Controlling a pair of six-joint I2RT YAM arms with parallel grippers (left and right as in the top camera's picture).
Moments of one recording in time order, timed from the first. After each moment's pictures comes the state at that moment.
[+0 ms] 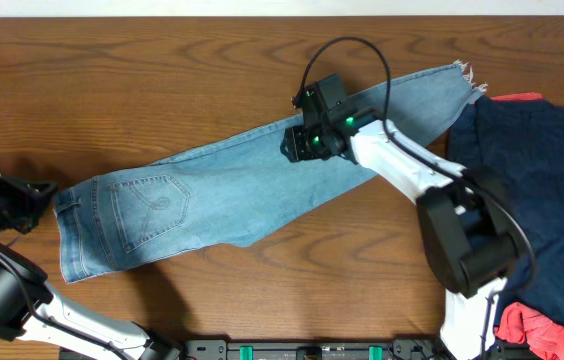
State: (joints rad) left arm 0.96 2.04 1.32 -0.72 0.89 -0.15; right arm 0.50 2.04 1.43 -0.45 -0.31 0.35
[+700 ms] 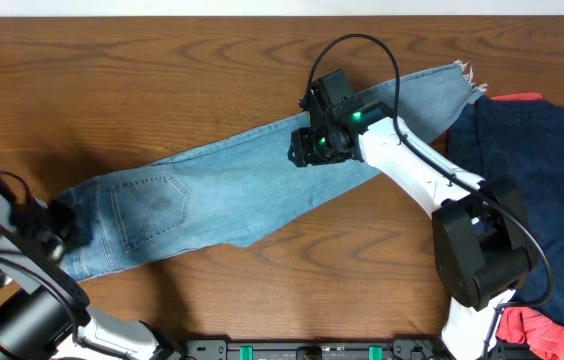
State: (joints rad) left arm 0.78 1.80 1.14 -1.08 0.18 -0.26; right arm 0.50 1.98 1.45 -0.65 -0.29 0.37
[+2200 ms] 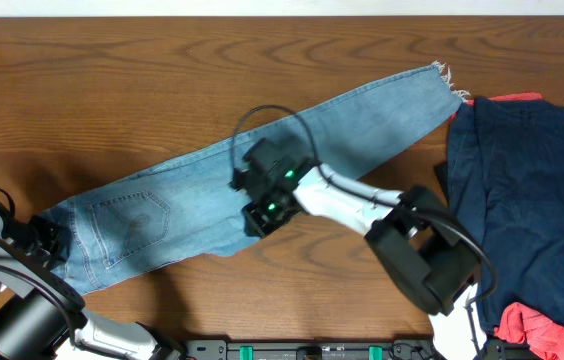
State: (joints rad) left arm 0.86 1.79 1.11 -0.96 0.06 -0.30; right arm 0.77 2.10 1.35 -0.57 -0.53 0.20
